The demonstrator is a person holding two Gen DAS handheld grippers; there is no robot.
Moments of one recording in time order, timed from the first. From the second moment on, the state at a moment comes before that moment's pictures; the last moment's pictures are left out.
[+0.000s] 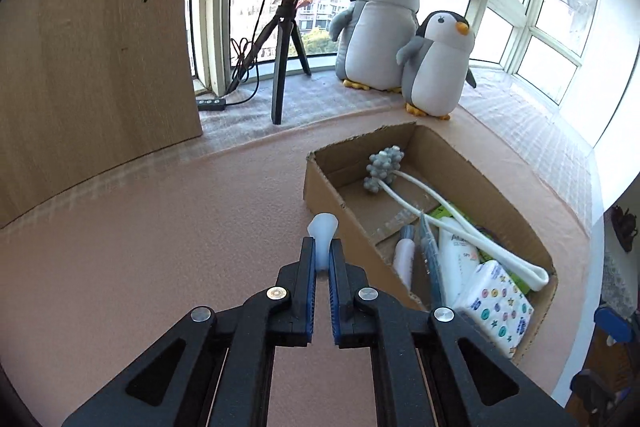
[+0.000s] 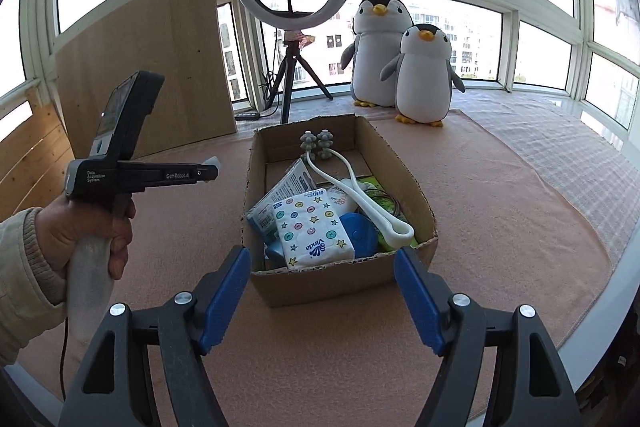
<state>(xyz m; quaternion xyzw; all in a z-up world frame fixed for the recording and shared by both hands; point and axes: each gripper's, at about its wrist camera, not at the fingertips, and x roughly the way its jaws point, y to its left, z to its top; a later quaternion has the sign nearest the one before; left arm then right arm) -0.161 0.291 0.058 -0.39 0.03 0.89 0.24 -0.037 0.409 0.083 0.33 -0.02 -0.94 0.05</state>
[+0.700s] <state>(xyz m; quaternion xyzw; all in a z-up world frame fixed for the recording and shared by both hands) -0.148 0.339 0.096 -0.36 0.08 0.90 0.21 -0.034 0.433 0.091 0.32 -0.04 -0.95 0.03</state>
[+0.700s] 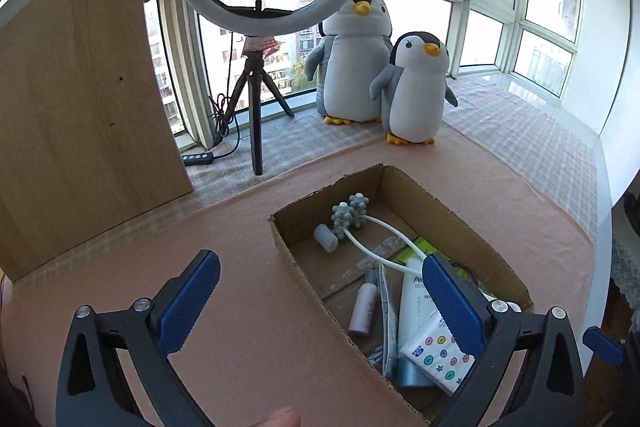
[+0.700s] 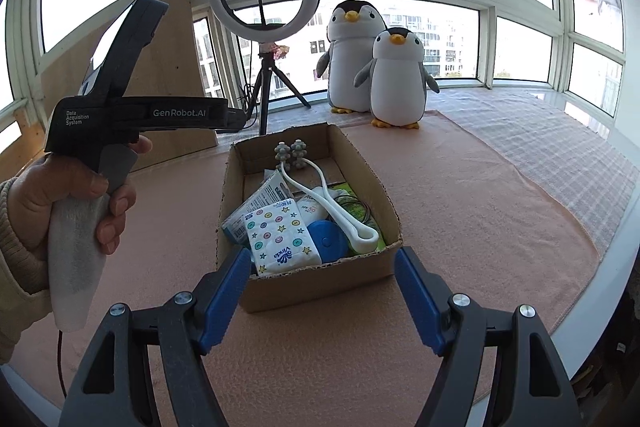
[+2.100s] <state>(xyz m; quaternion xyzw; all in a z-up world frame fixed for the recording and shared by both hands) -0.030 0.012 0.121 -0.40 -0.03 0.91 -0.06 -0.104 0.185 0.141 0.36 0.08 -0.91 0.18</state>
